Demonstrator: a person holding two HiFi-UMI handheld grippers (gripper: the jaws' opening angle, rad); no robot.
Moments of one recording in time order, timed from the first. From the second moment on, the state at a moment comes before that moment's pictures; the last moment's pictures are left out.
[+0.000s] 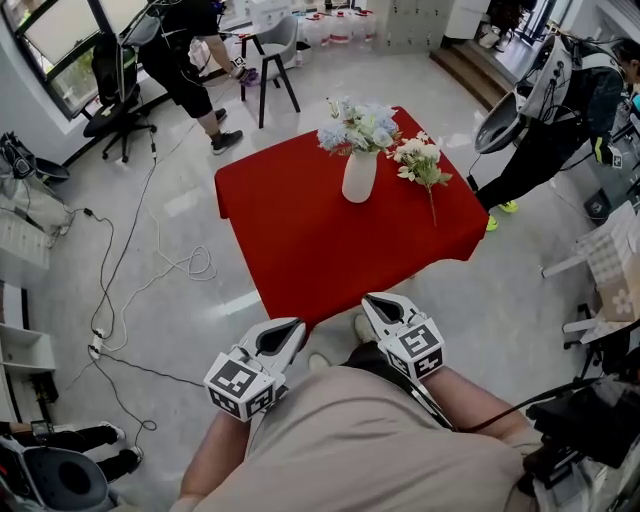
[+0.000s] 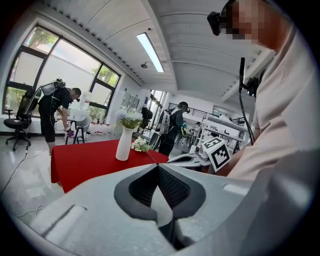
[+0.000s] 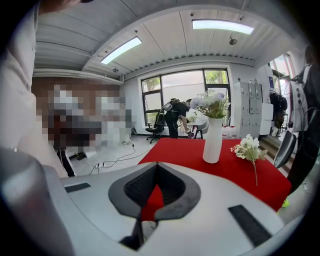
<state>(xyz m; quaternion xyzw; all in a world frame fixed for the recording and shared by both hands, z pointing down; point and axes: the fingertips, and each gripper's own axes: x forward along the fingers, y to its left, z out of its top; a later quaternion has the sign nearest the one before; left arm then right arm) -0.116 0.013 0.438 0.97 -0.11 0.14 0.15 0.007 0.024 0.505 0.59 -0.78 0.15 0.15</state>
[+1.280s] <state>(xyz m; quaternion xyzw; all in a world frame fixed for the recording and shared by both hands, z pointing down) -0.124 0.017 0.448 0.97 -0.12 0.15 0.15 -0.013 0.031 0.525 0.56 -0.79 0.17 0.18</state>
